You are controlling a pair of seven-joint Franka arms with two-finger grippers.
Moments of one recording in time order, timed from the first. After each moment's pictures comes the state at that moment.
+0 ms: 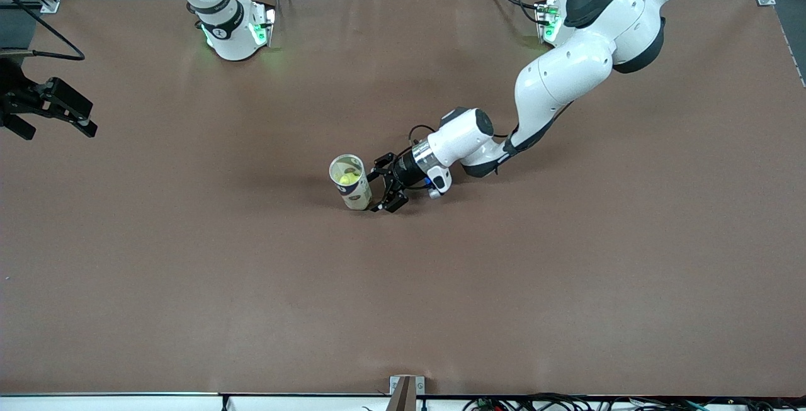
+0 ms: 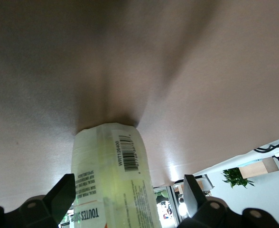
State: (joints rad) left arm -0.20 1.14 -0.68 -1.74 0.39 3.53 -2.35; right arm 0.08 -0.01 -0.05 -1.49 0.00 1.62 -0.01
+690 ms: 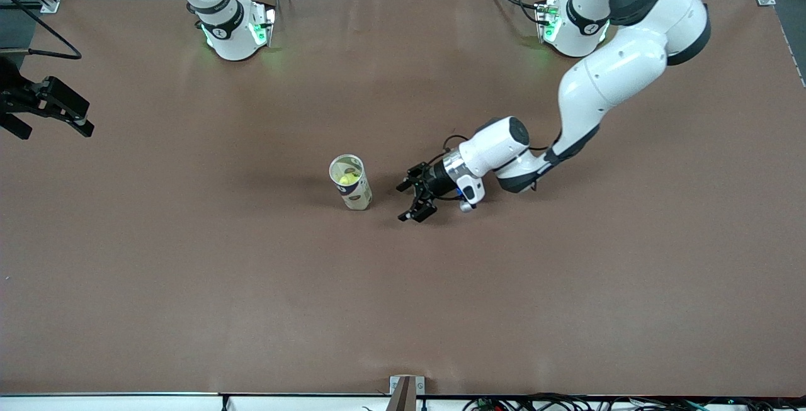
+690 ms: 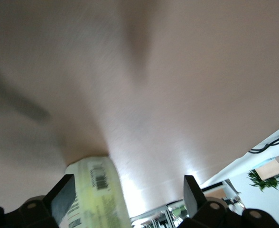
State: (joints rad) left arm 0.08 1.05 -0.75 -1.85 0.69 3.32 -2.35; right arm 0.08 -0.01 -0.05 -1.49 0.00 1.62 -0.01
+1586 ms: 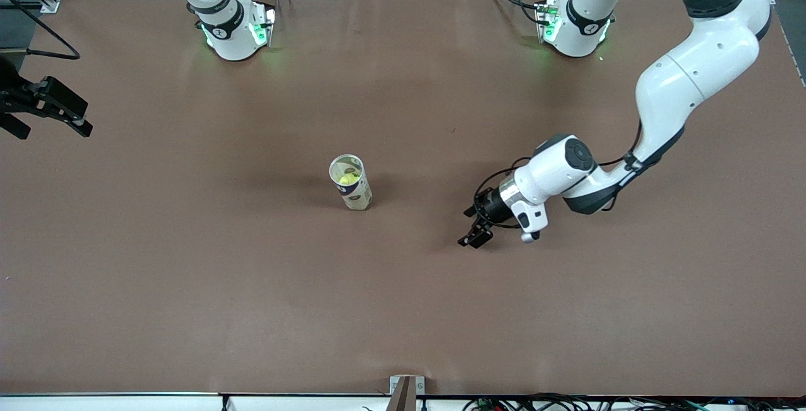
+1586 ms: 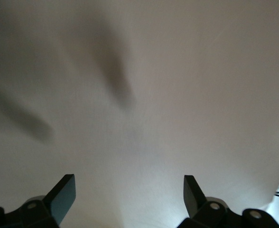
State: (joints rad) left arm 0.47 1.04 -0.97 -1.86 0.88 2.82 -2.03; right arm 0.08 -0.01 -0.06 -1.49 0.00 1.62 -0.01
